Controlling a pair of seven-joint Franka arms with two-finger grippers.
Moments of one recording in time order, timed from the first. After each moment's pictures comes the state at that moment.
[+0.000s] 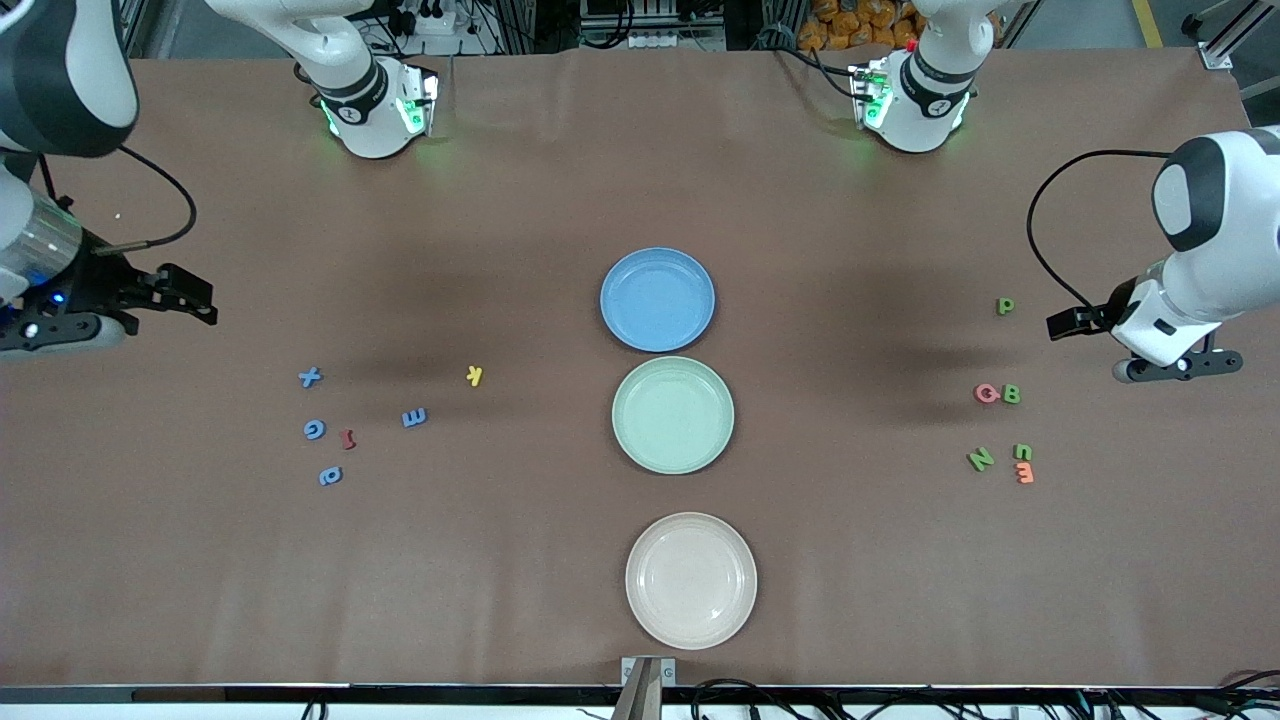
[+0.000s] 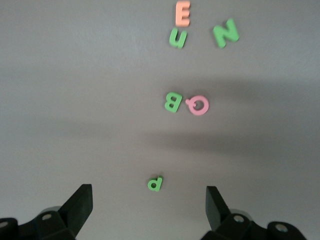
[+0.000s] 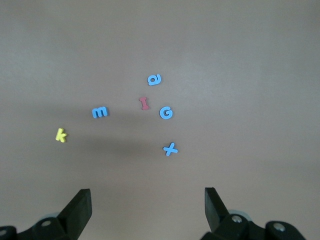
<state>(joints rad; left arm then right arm) 0.24 0.11 -0.12 -2.07 0.13 2.06 -0.02 0.06 0.01 -0.10 -1.82 0.01 1.84 -0.18</state>
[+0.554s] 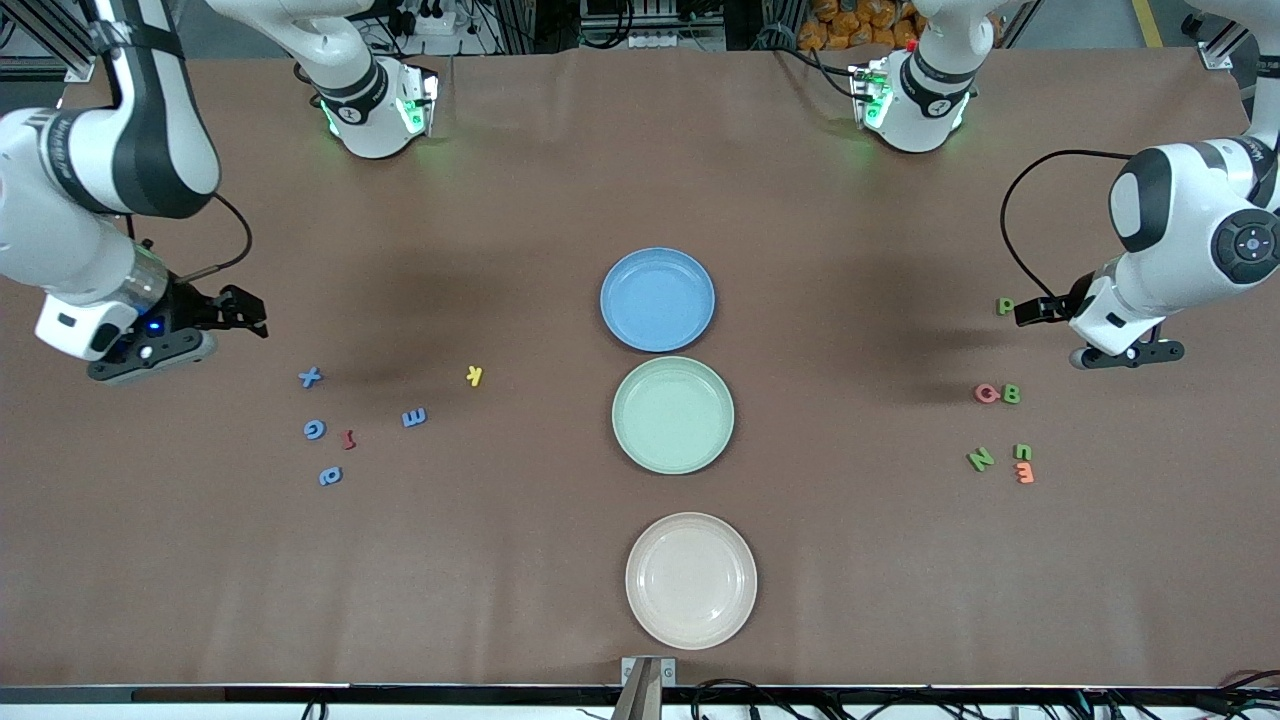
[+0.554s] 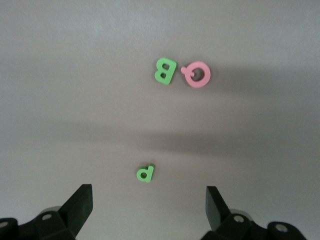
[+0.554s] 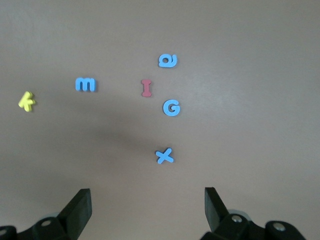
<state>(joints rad) 0.25 0.11 -0.12 -2.22 0.12 2.15 -0.03 0.04 0.03 -0.10 -2.11 0.01 2.14 -0.45</state>
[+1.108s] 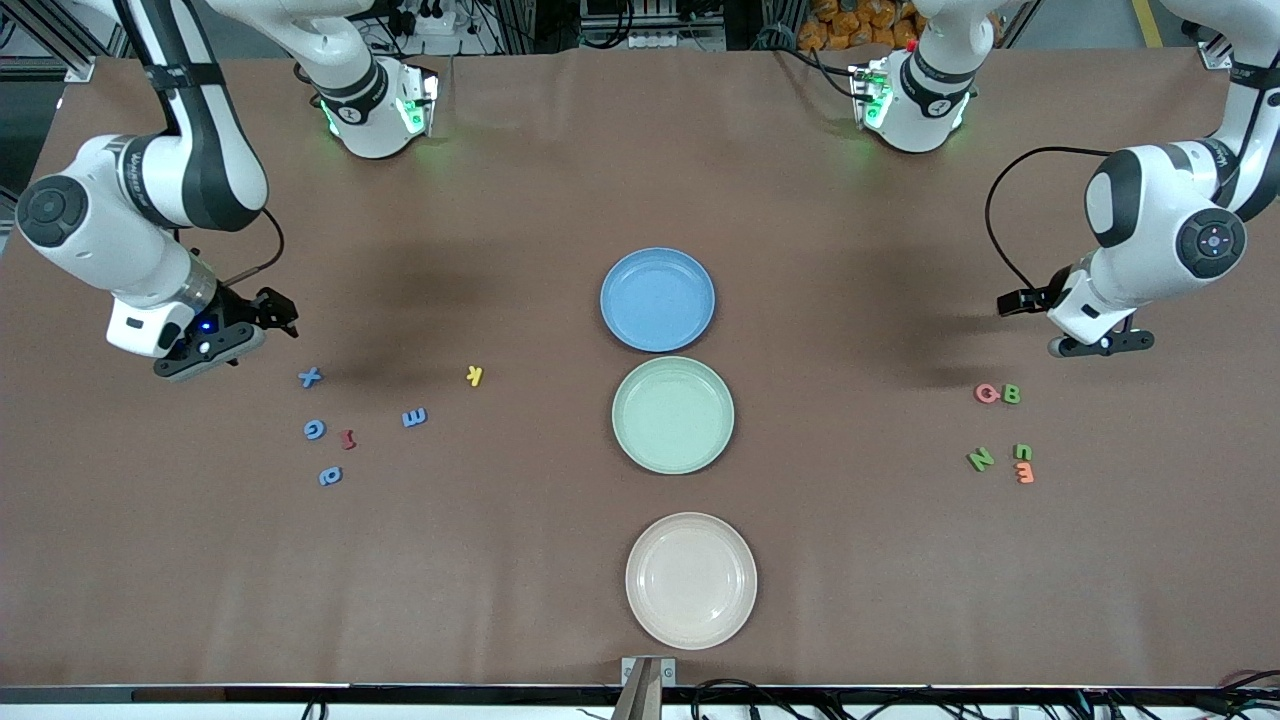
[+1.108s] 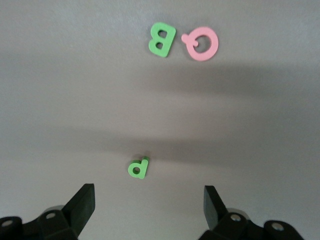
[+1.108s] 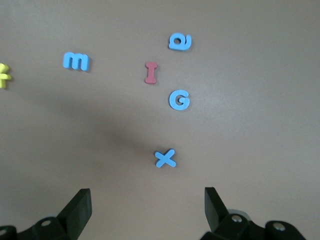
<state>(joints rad) 0.26 0.11 -0.12 -2.35 0.12 2.25 -0.03 0.04 0.05 -0.10 -2.30 0.01 2.37 -0.56</state>
